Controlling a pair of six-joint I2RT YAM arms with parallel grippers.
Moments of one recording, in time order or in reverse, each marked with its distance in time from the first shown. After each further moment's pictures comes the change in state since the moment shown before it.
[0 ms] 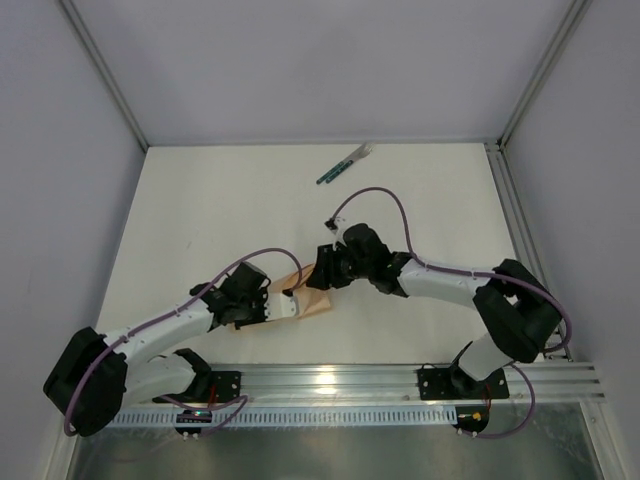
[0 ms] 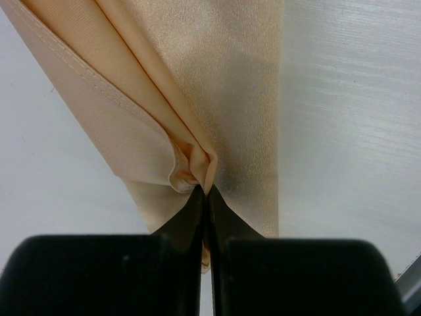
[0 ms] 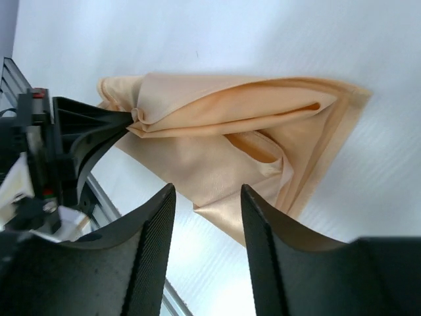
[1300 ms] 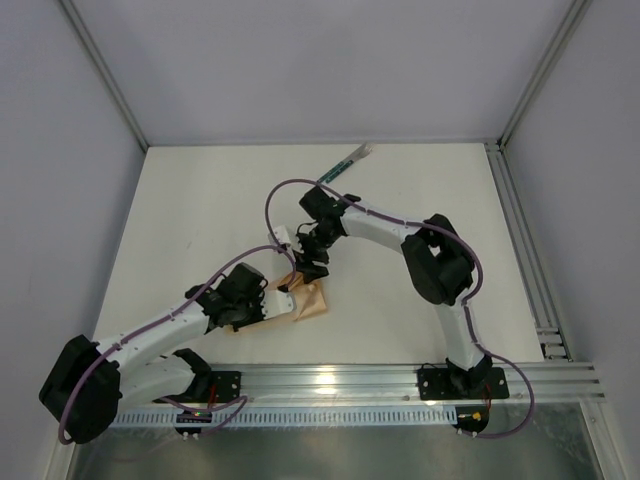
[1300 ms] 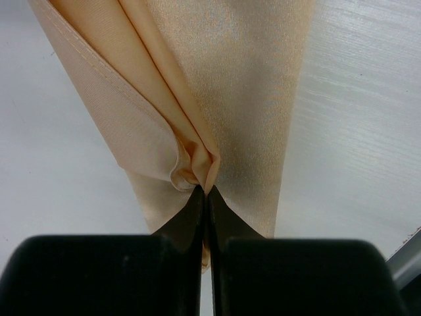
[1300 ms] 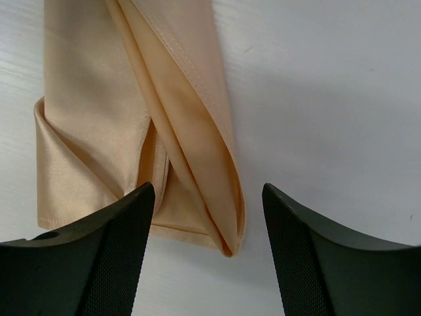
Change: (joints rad) left arm 0.000 -0.054 -0.002 -0.043 -0.032 -0.108; right arm -0.072 0.513 0.816 -0.872 -0.405 -1.631
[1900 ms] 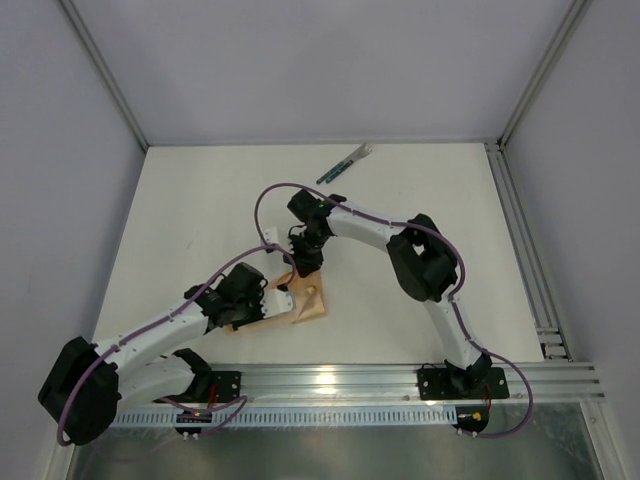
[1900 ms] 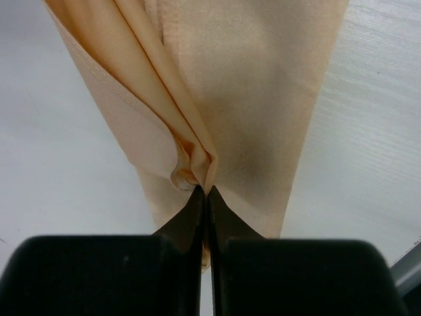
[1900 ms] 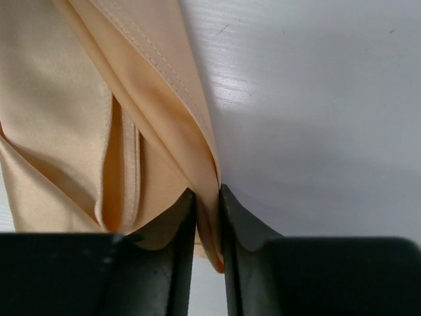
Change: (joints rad) left arm 0.000 -0.009 0.003 -0.003 -0.020 -0.001; right arm 0.039 0.125 0.148 -0.096 0.146 0.163
